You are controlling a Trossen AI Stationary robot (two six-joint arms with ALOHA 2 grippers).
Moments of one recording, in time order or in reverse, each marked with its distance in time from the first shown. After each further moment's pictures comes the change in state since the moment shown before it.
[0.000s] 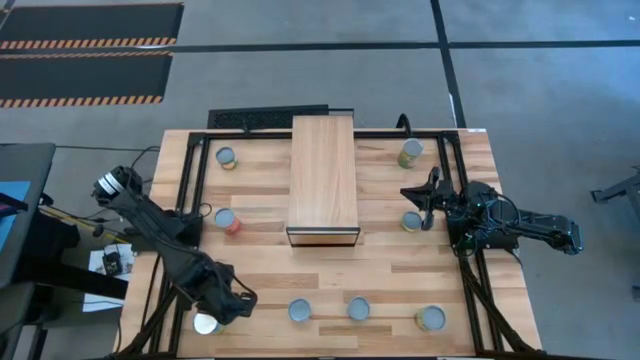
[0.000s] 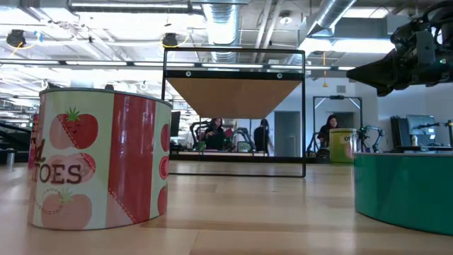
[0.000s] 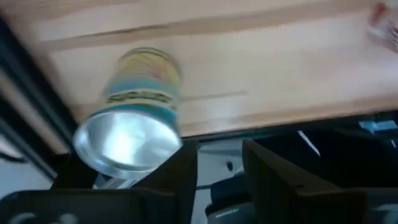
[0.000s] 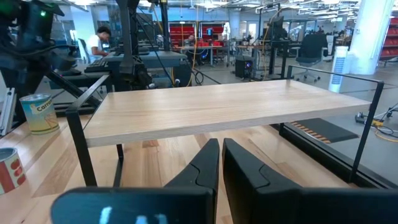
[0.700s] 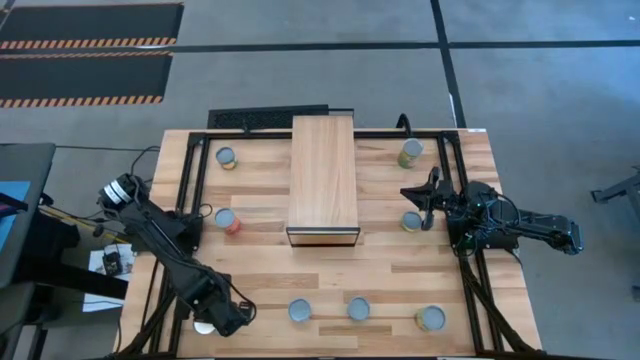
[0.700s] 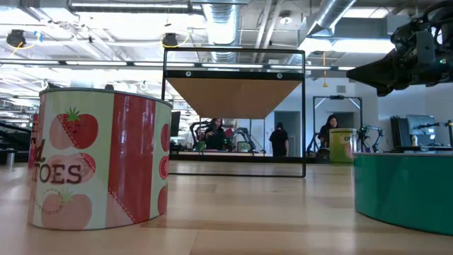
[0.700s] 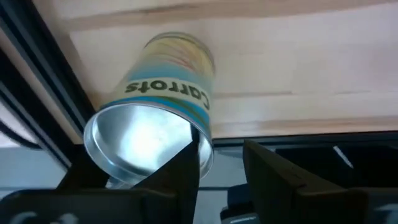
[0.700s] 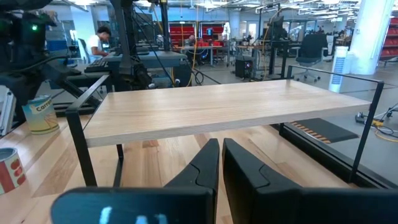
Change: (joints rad) left arm -0.052 0.108 -0.001 0.037 0.077 -0.049; right arm 0.000 0.000 0.000 0.000 0.000 0.000
